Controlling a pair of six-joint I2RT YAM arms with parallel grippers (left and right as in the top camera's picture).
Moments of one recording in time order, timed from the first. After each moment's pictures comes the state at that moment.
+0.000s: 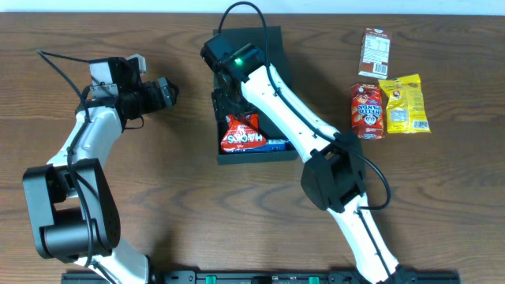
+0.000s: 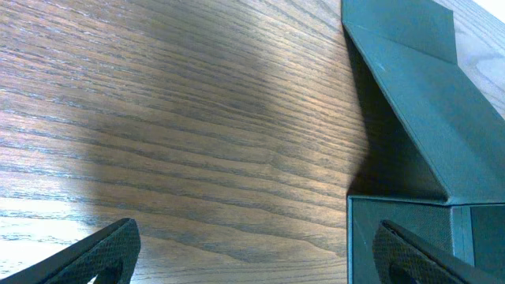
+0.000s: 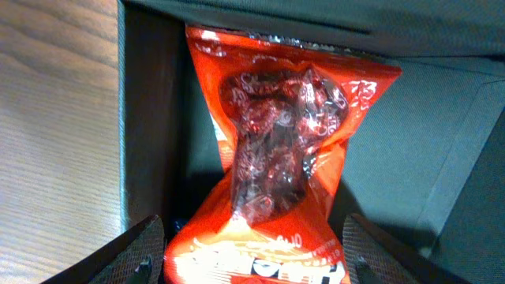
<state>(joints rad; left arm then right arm) 0.14 1.81 1.14 -0.27 0.44 -0.22 0.67 2.44 2.36 -1.35 0.02 0.46</state>
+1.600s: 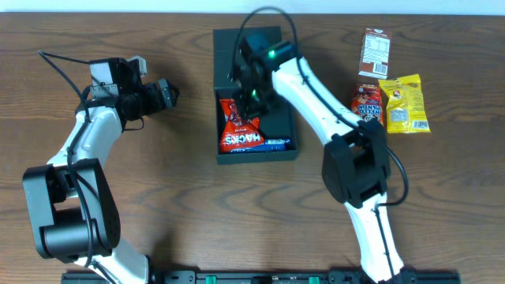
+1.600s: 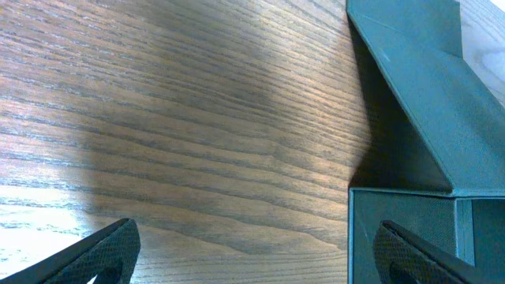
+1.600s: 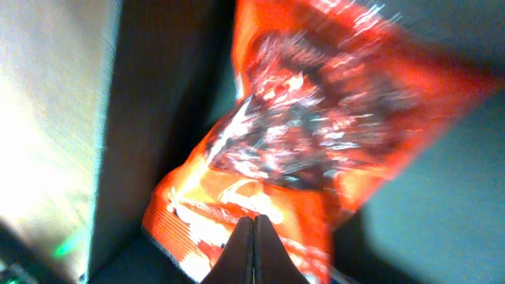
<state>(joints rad) 0.14 1.81 1.14 -0.30 0.44 -0.22 0.52 2.36 2.16 -1.23 -0.32 0.11</state>
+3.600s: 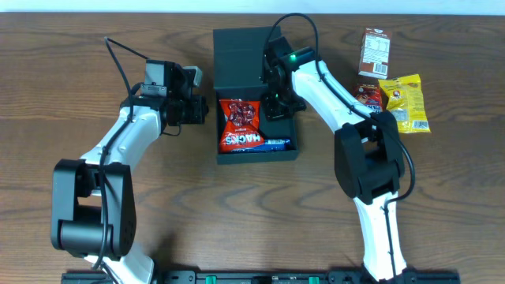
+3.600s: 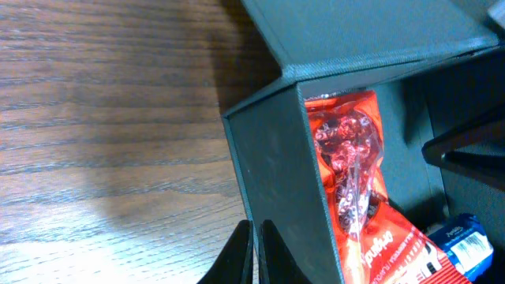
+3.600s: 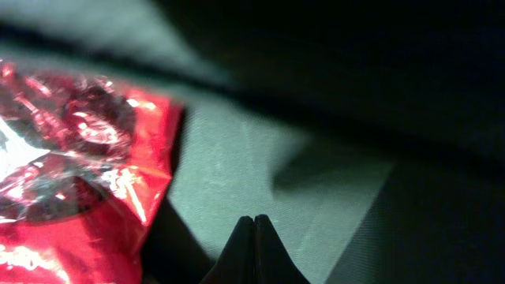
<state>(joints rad) -0.11 1.81 1.14 -0.38 0.43 -0.11 0.43 2.34 1.93 -1.10 -0.16 0.15</state>
